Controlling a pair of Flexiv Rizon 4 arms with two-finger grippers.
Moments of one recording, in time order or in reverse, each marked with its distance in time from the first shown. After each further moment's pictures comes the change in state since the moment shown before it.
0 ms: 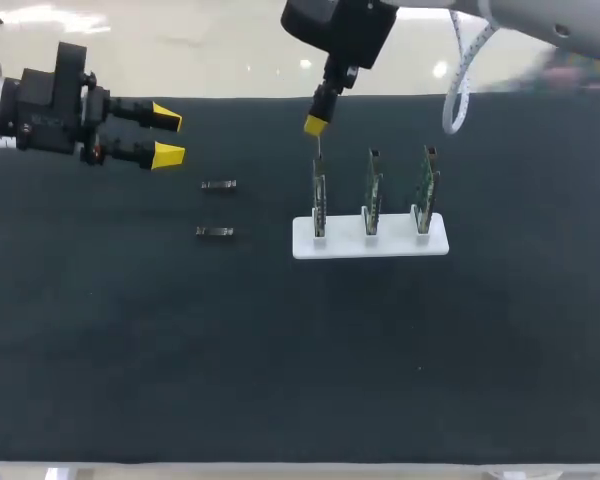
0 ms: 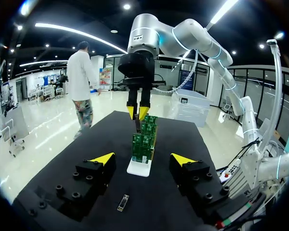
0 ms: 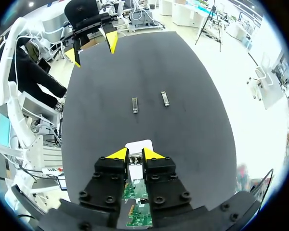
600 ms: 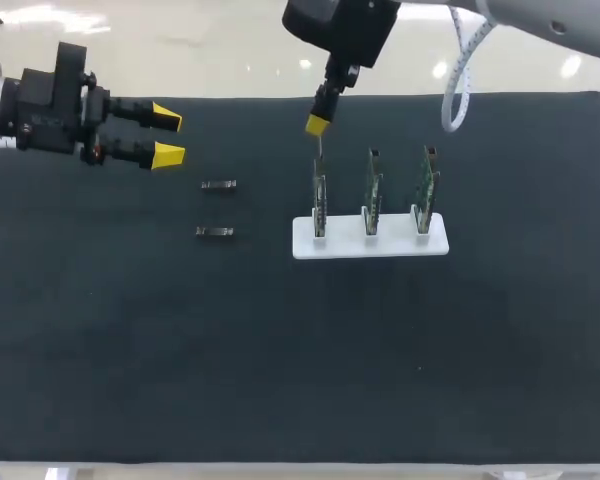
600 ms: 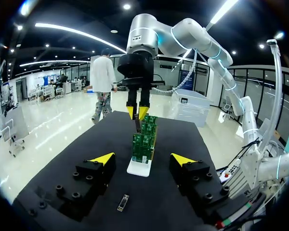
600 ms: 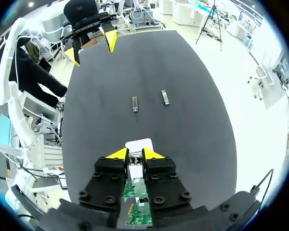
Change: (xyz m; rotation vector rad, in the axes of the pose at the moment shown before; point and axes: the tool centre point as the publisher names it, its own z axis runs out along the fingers) left arm 0.000 0.000 0.000 0.000 0.000 0.000; right arm 0.003 -0.001 0.000 -0.008 0.009 0.001
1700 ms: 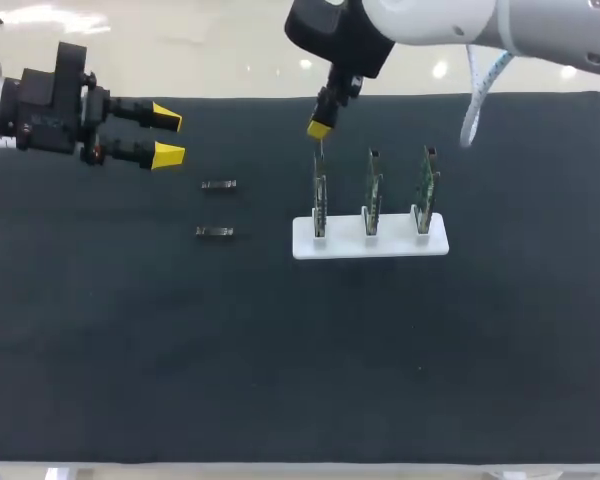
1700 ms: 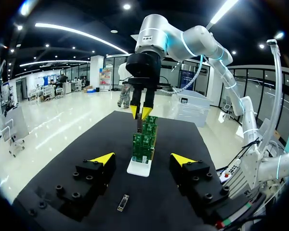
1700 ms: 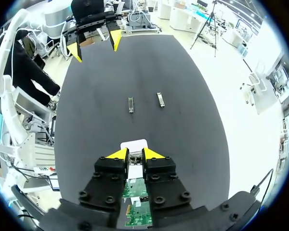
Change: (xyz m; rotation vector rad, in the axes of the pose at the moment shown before) left arm 0.000 0.000 0.000 0.000 0.000 0.000; right arm 0.002 0.006 0.000 0.096 -0.030 -0.037
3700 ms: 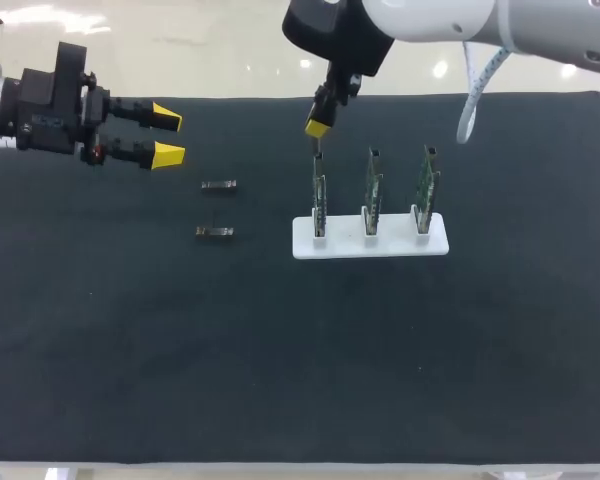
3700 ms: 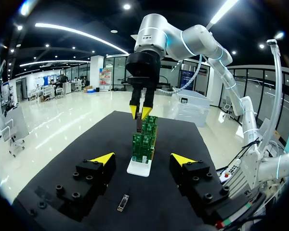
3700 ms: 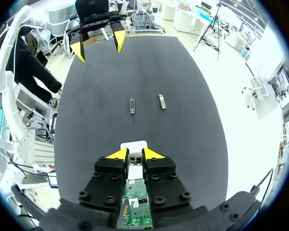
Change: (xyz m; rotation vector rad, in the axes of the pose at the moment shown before) left arm 0.000 0.000 0.000 0.000 0.000 0.000; right arm -0.003 -0.001 0.000 -0.010 0.001 -0.038
